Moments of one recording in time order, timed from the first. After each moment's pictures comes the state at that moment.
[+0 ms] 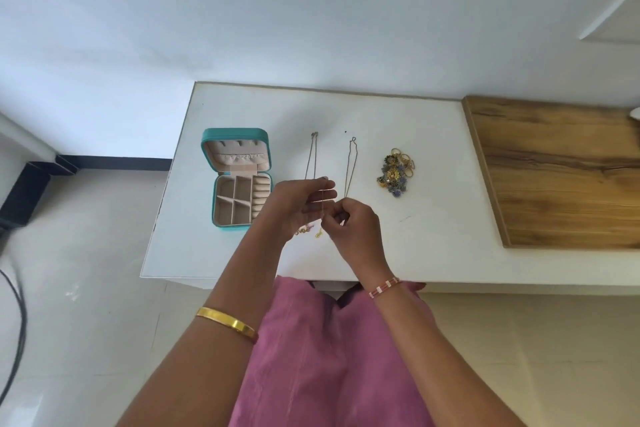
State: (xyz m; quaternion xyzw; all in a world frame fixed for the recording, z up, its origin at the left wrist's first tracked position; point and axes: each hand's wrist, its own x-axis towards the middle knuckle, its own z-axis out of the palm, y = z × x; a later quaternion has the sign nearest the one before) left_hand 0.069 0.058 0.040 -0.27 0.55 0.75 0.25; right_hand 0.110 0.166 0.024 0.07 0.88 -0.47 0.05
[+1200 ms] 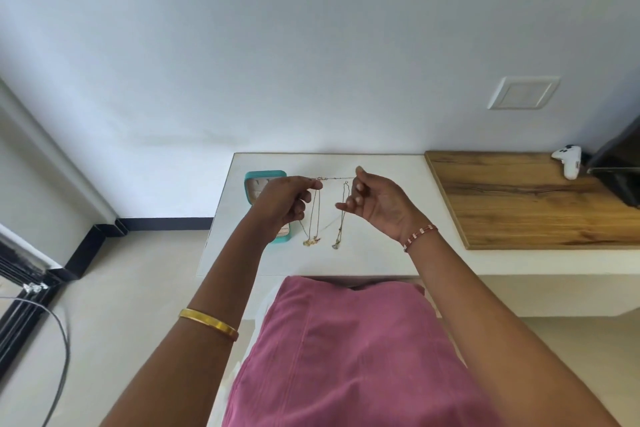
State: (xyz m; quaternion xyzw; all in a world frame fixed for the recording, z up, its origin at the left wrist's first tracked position) left_hand 0.178 0.031 0.174 -0.09 0.68 0.72 0.12; right_hand 0.150 0.210 0.150 0.02 0.53 -0.82 0.21
